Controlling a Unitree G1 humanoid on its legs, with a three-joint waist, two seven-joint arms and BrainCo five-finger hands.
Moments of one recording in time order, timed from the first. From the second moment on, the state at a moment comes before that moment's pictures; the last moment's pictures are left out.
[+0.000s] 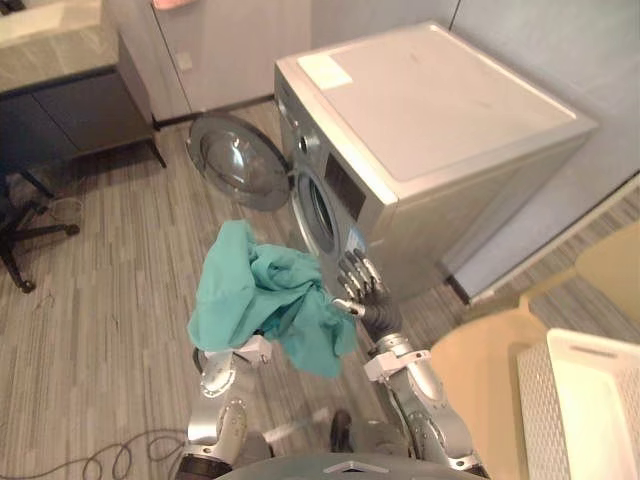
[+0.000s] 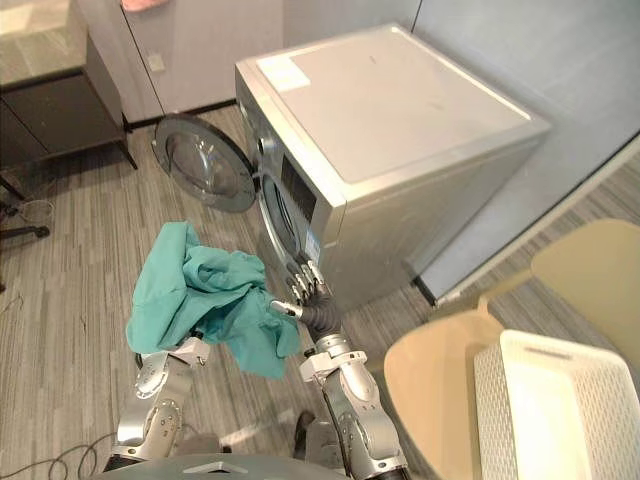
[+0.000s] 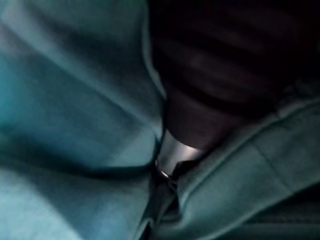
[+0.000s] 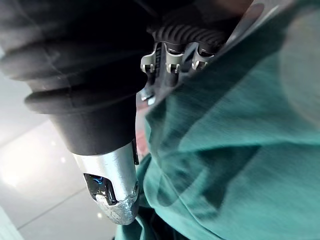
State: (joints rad) left arm 0.17 -0.06 -0.17 -0.04 -0.46 -0.13 0.07; right arm 0.21 -0.10 0.33 -0.13 0.47 -0.10 0.12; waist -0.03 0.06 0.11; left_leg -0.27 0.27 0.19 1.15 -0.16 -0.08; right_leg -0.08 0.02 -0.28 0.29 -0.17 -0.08
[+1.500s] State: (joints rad) left arm 0.28 -0.04 -0.24 0.13 -0.43 -0.08 0.07; right arm 0.29 -0.05 0.13 0.40 -0.09 0.00 -0.05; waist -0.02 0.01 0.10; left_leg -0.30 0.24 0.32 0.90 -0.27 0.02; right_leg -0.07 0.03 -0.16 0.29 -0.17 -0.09
